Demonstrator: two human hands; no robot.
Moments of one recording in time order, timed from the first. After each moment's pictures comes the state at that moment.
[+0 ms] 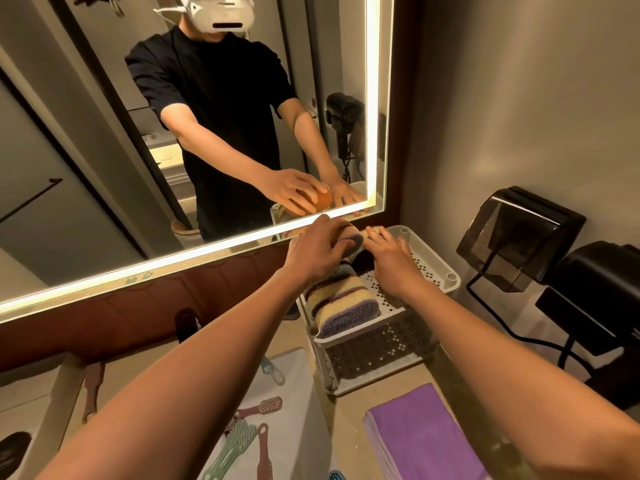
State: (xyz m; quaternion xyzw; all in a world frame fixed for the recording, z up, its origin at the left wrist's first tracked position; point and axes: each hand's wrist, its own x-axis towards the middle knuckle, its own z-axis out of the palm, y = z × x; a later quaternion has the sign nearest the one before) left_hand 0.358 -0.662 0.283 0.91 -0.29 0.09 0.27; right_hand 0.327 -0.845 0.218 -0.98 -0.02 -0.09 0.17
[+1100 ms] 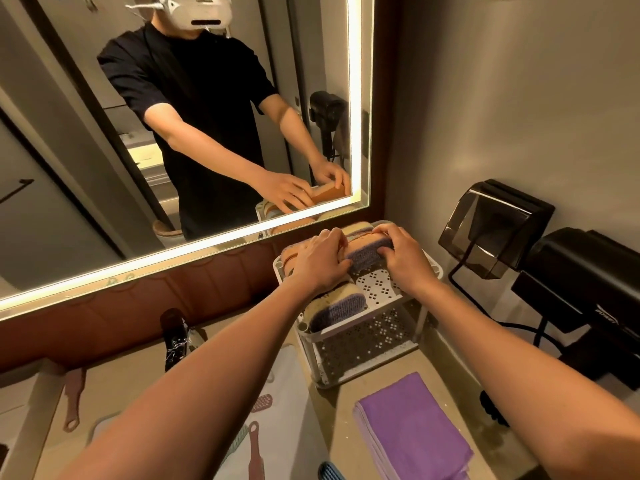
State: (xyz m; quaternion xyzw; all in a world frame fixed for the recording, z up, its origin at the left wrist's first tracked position) left_hand 0.337 -0.683 0.263 0.93 -0.29 0.01 0.23; right_hand 0.296 -0.875 0.222 -0.90 0.04 -0.17 0.40
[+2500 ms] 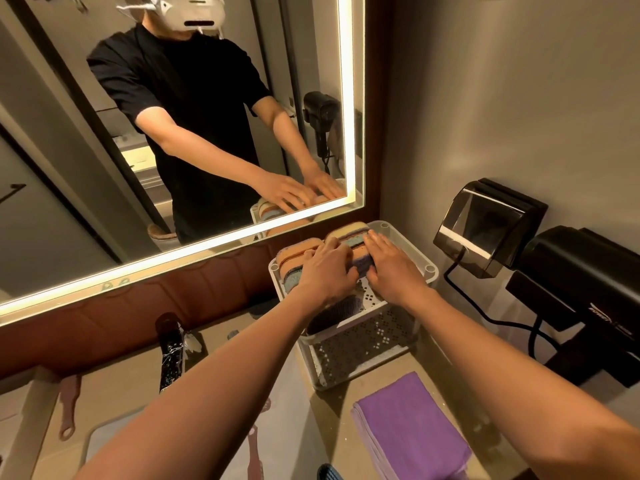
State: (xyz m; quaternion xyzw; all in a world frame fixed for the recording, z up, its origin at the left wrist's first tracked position) left_hand 0.321 -0.699 0.255 0.94 -0.29 0.01 0.17; right_hand 0.290 -0.864 0.208 -0.98 0.01 -0.09 0.18
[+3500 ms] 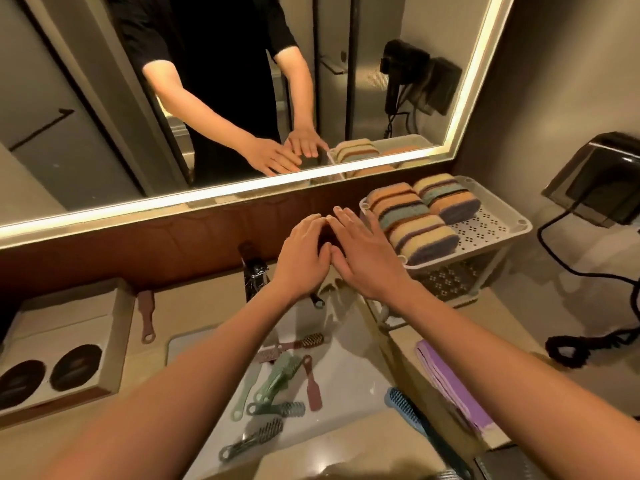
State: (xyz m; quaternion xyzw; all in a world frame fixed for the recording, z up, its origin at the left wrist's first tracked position) left_hand 0.282 -0.451 0.216 0.92 -0.23 0.07 0.32; right_hand 0.246 -0.607 0.216 -0.97 -0.13 -0.17 0.09
